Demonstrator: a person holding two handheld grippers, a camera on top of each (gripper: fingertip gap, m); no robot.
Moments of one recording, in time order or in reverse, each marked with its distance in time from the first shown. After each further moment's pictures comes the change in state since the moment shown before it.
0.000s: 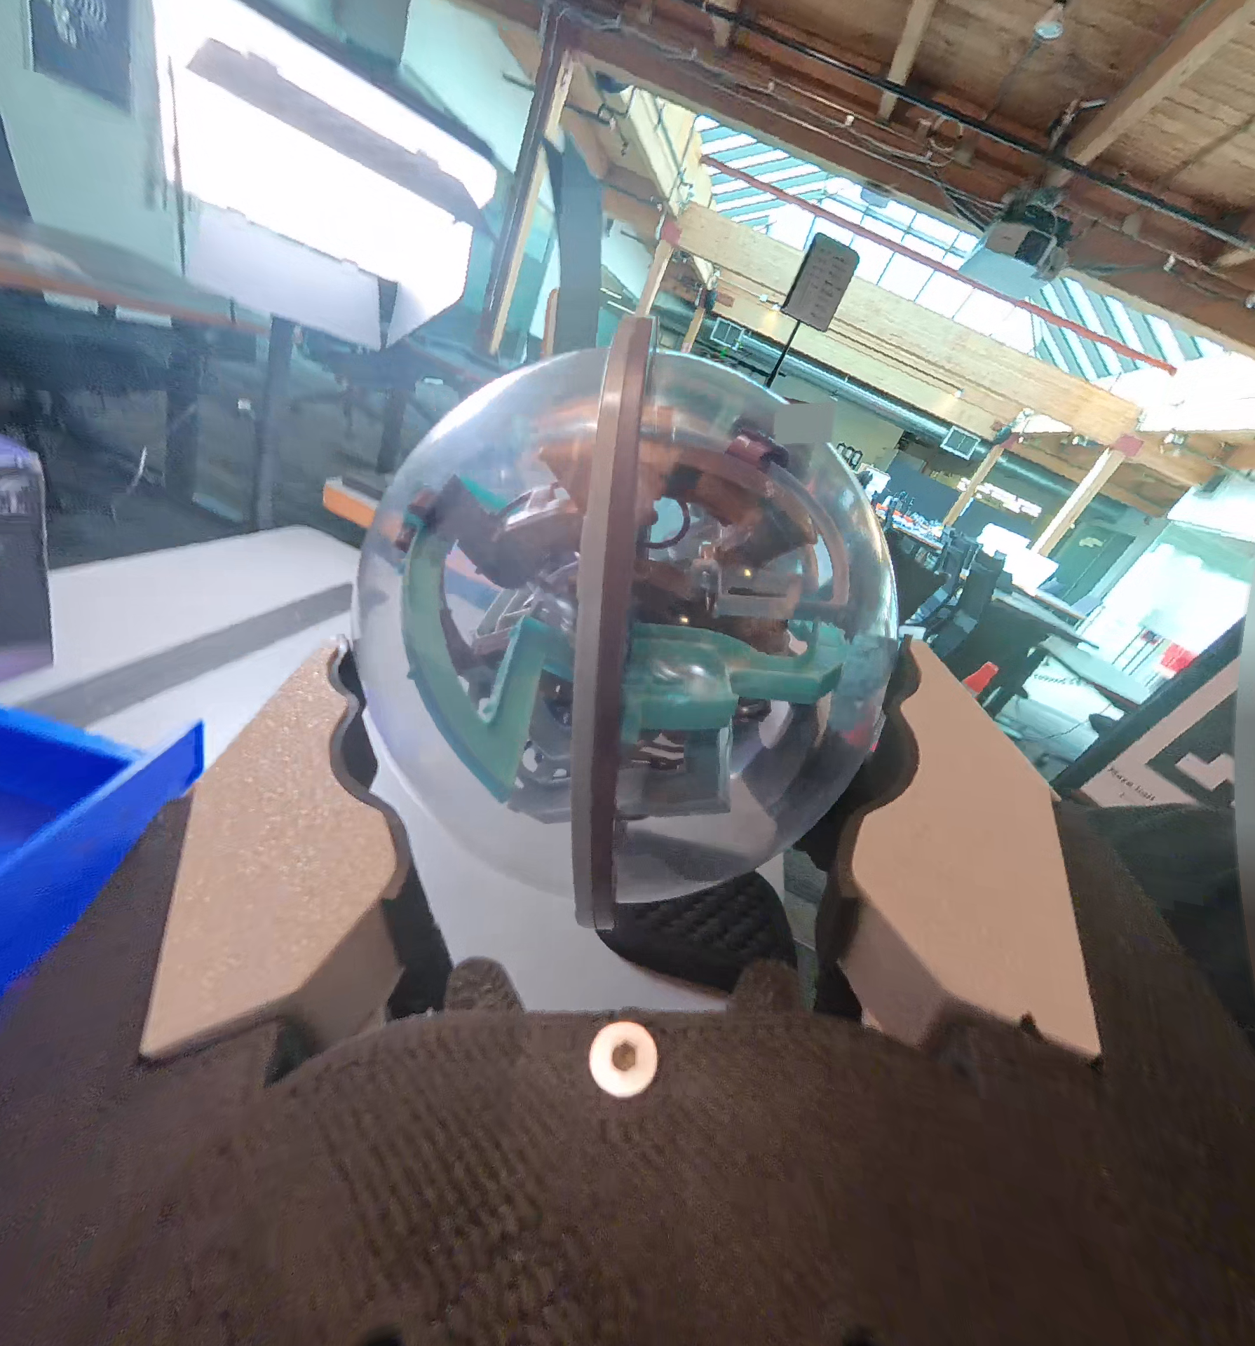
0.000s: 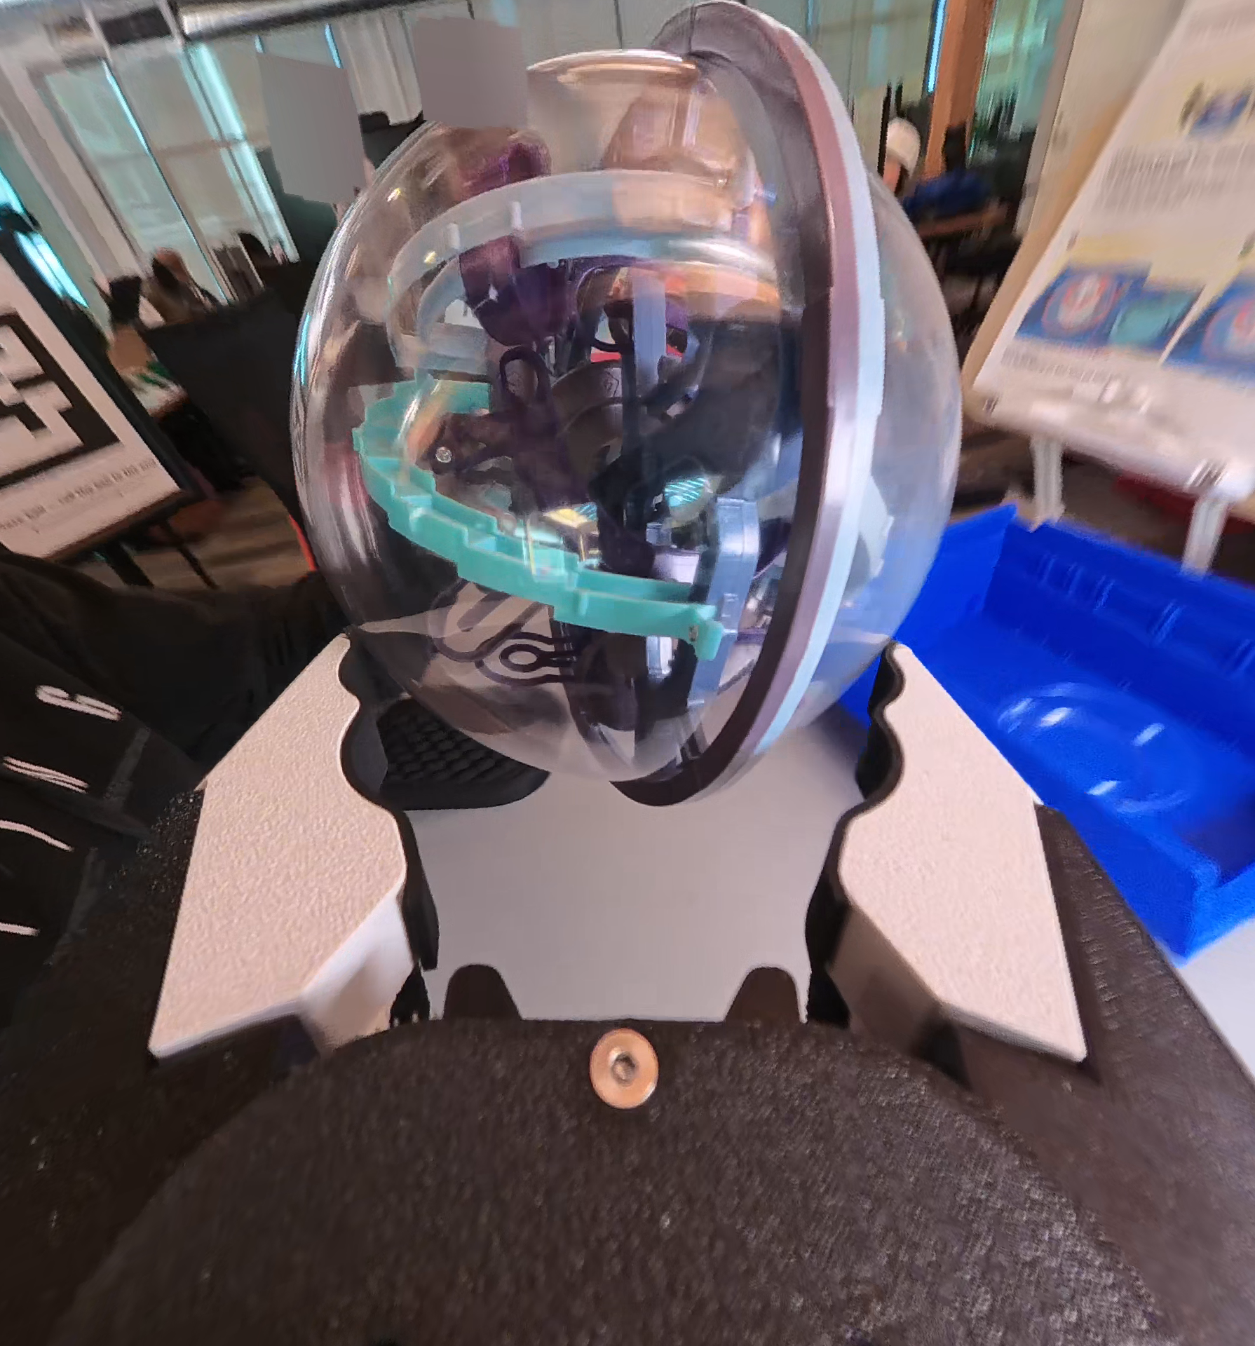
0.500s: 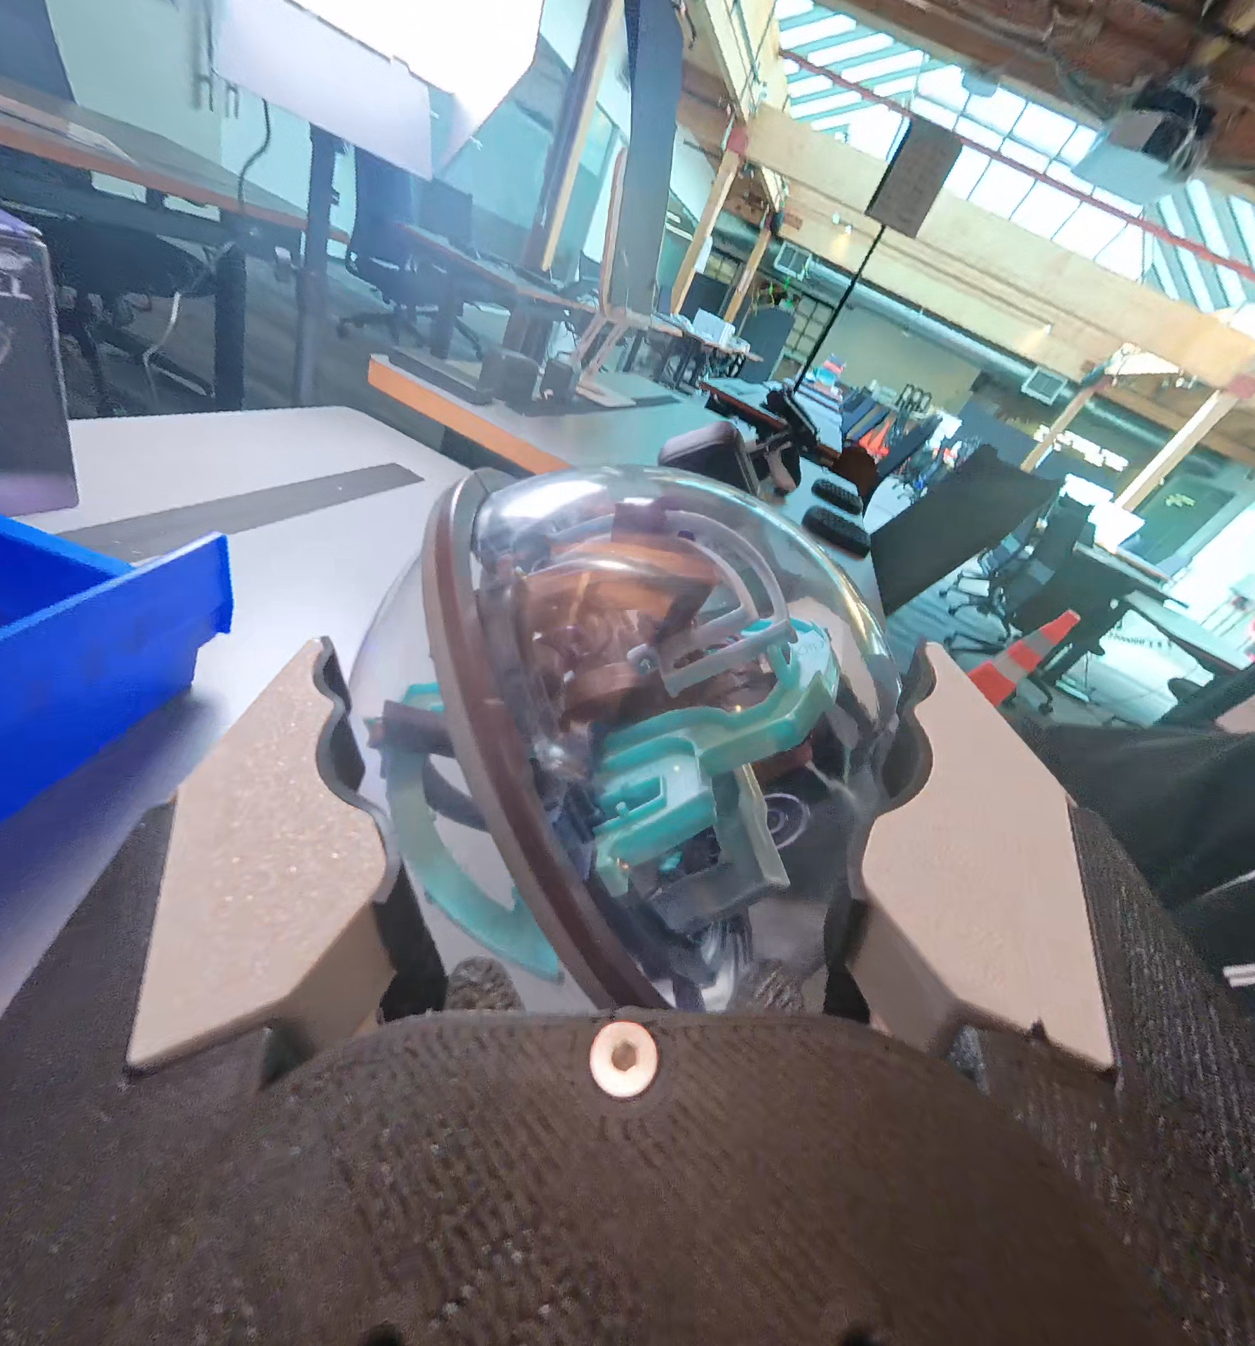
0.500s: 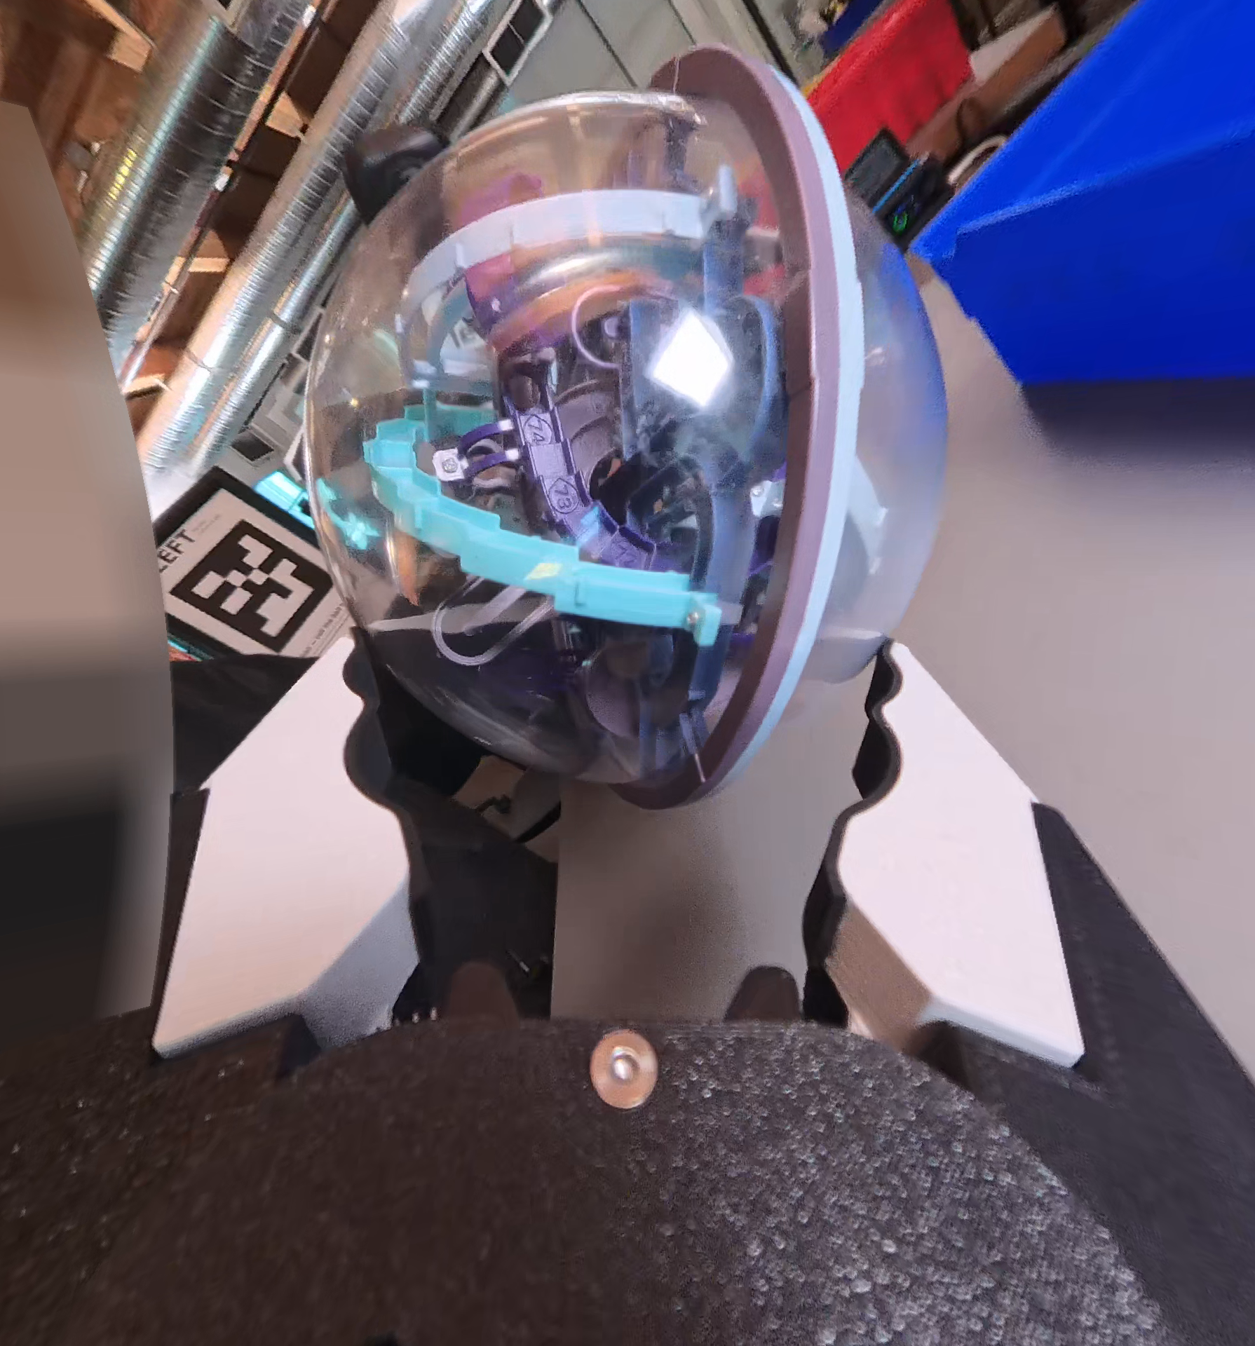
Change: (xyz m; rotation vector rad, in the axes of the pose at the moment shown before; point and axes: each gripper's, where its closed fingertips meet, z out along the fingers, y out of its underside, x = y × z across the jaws) left arm -0.040 0.097 0.008 -0.087 -0.078 0.007; right arm -0.002 0.119 0.014 -0.002 -0.151 0.576
